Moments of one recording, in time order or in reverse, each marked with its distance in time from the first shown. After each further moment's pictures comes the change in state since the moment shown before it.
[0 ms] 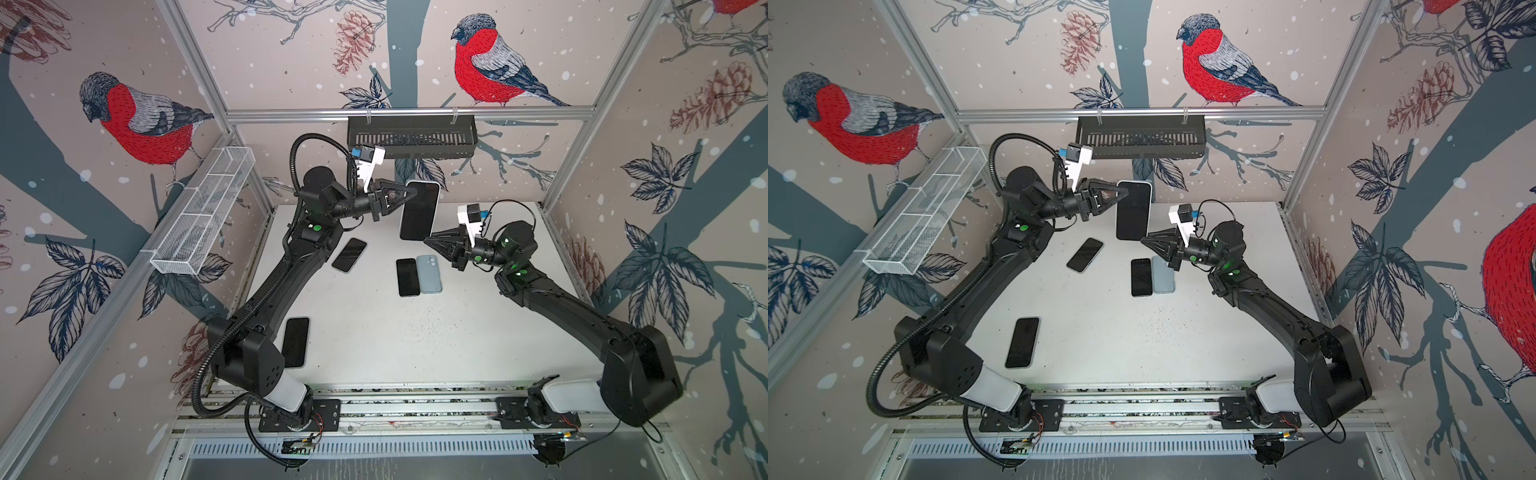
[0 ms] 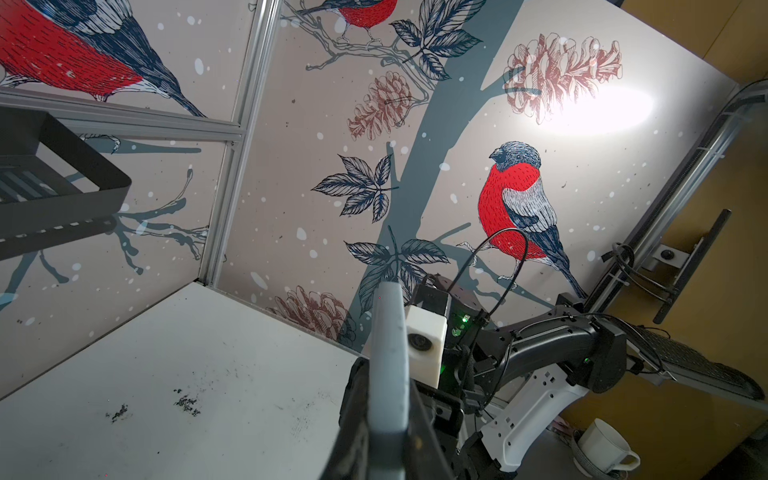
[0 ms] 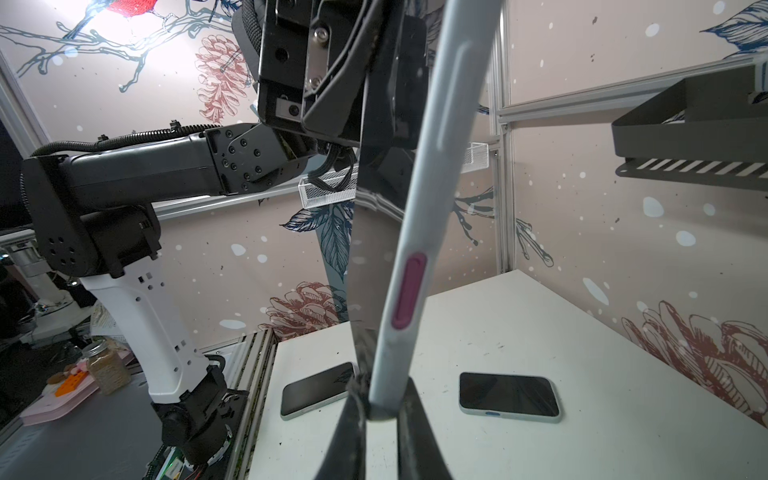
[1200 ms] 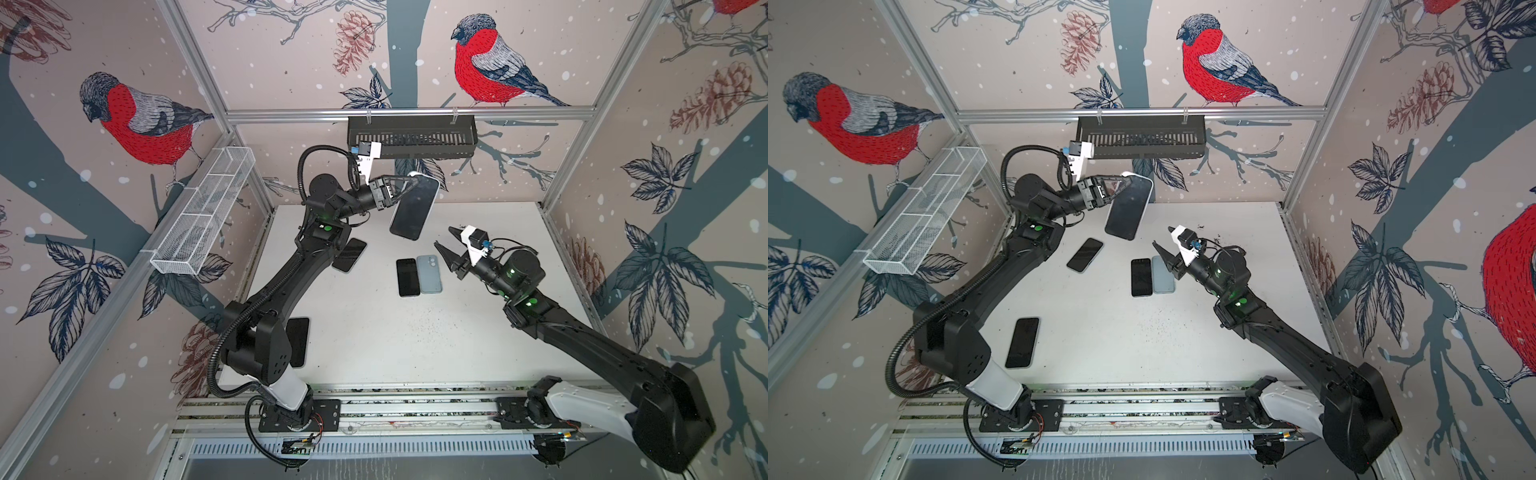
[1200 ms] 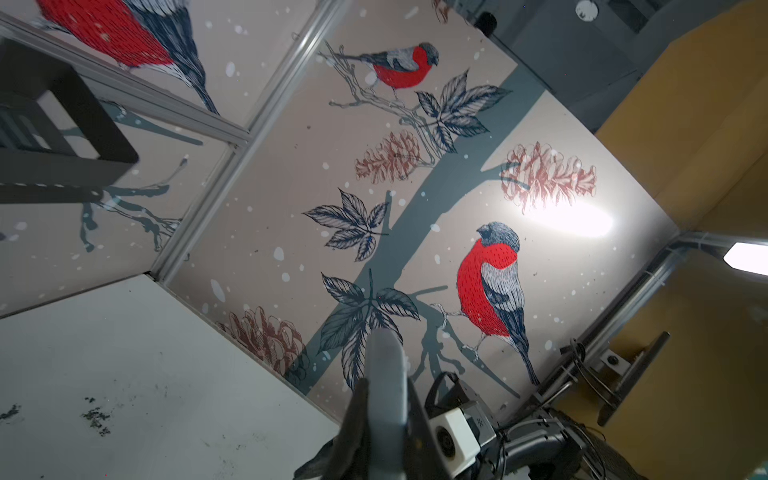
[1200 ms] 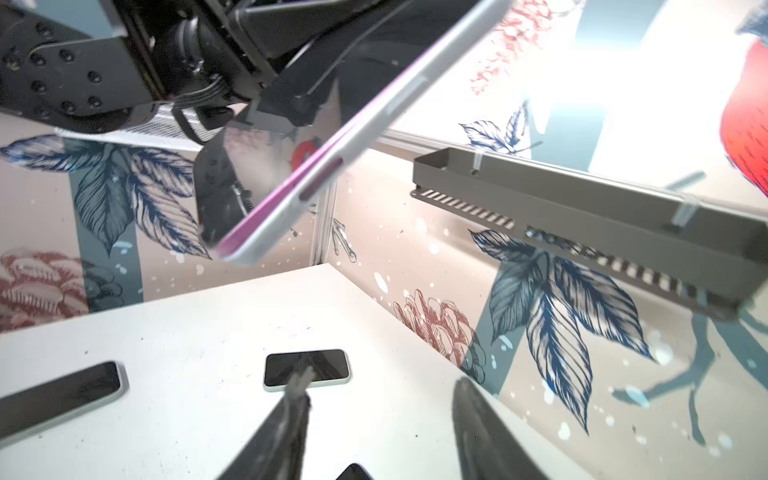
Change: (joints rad) left arm 0.011 0.073 -0.037 0.280 -0.157 -0.446; right arm 0.095 -0.274 -0.246 -0.074 0.703 -0.399
